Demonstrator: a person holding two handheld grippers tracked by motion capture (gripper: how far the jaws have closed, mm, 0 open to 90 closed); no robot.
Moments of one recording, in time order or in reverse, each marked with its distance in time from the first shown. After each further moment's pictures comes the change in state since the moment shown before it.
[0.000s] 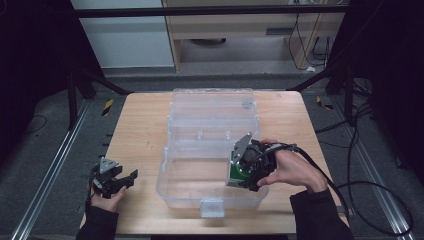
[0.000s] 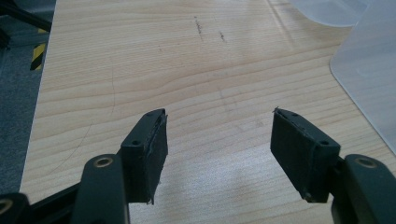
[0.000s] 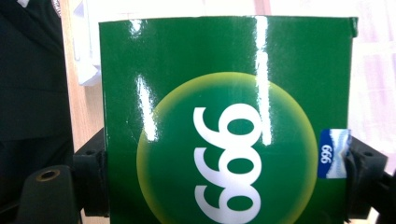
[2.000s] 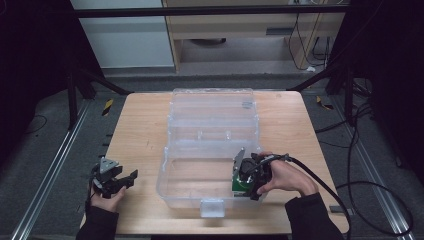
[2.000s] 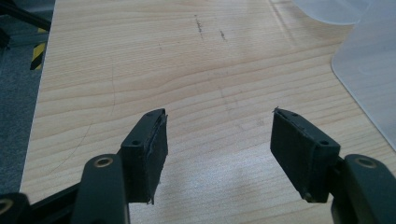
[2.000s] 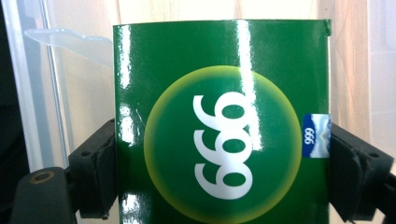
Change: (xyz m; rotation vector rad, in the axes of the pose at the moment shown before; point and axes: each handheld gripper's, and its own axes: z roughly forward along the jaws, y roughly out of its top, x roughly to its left) left arm 0.000 0.000 0.001 0.001 -0.001 -0.002; right arm 0.001 -0.027 0.065 0.132 0.059 -0.002
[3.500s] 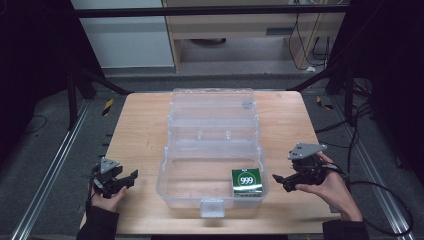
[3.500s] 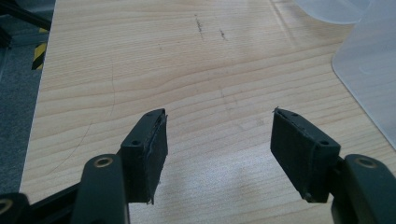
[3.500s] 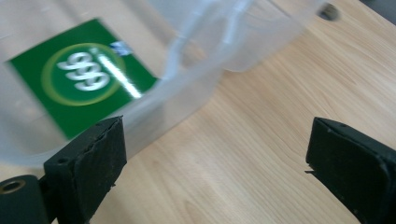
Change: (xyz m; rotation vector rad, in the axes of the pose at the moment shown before) left arm -0.001 0.000 0.000 0.004 0.006 0.004; right arm 0.006 -0.124 -0.049 -0.431 -0.345 0.547
